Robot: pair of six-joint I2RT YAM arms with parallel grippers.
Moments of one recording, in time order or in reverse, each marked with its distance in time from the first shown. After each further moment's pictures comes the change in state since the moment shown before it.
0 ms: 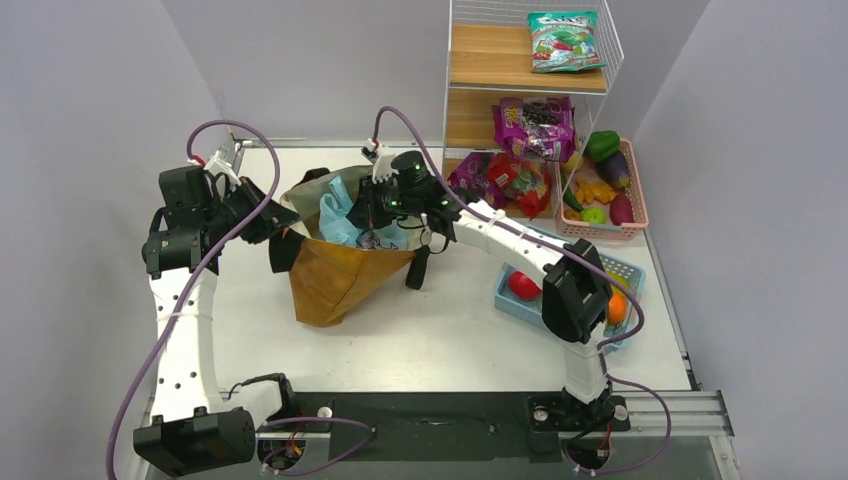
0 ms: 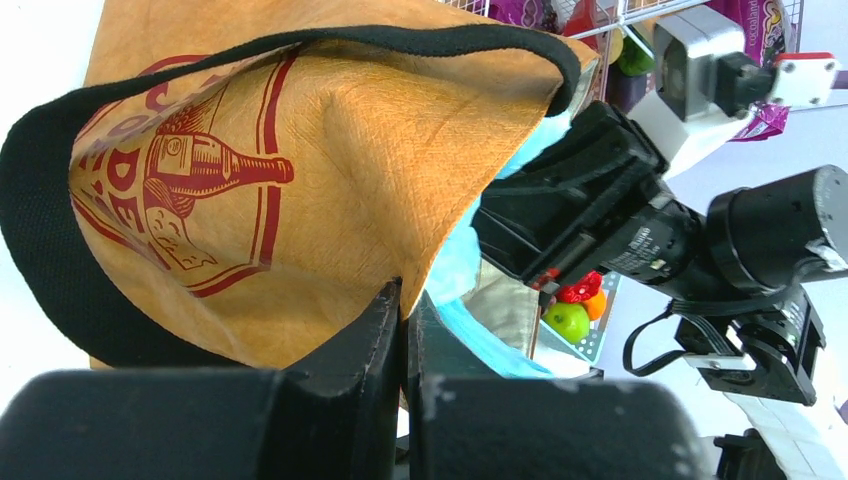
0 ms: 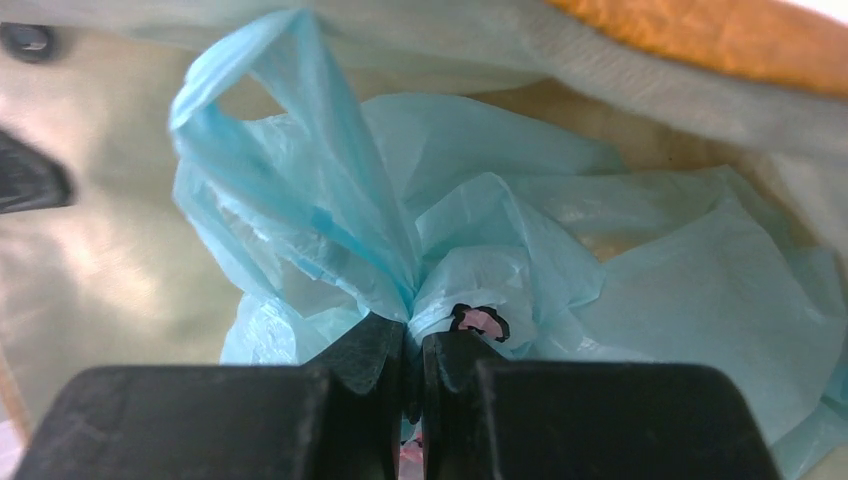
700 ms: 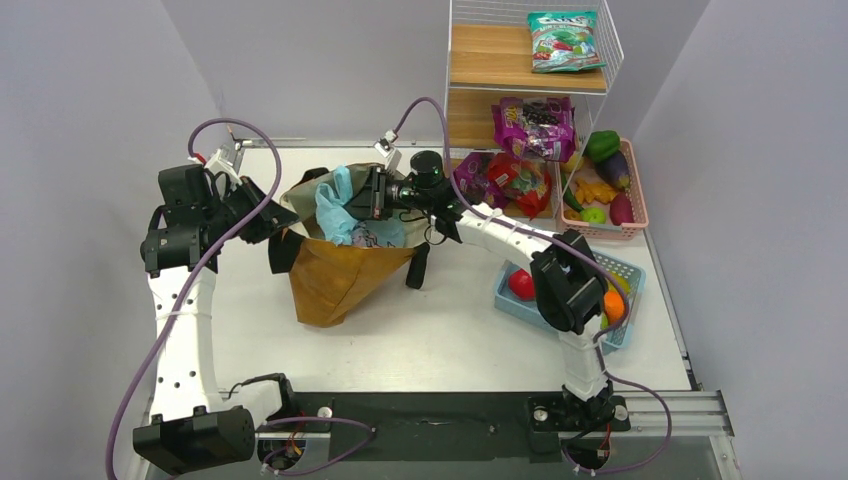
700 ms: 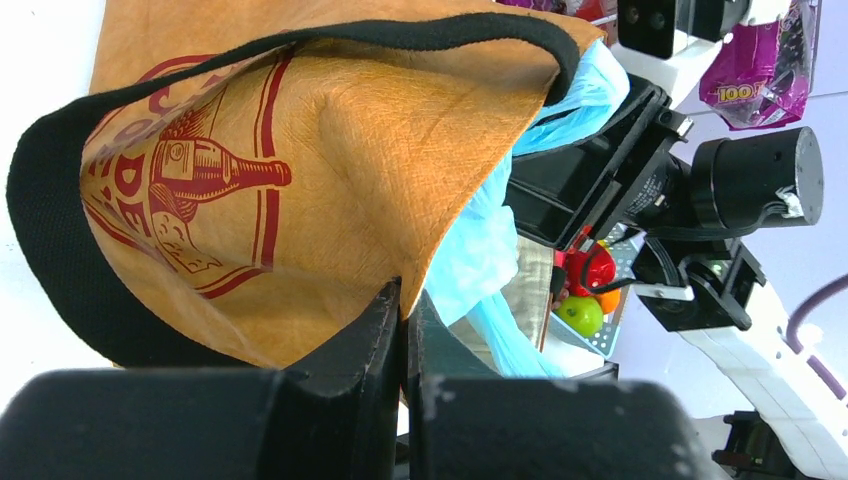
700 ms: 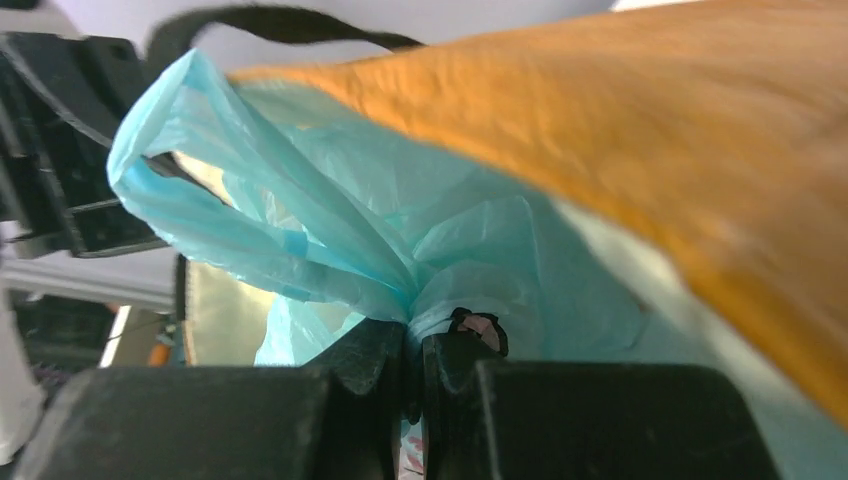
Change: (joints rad) left arm -0.002 0.008 0.023 -0.031 -0.005 0.037; right arm -0.060 0.098 -0.093 0.529 -0.294 0.468
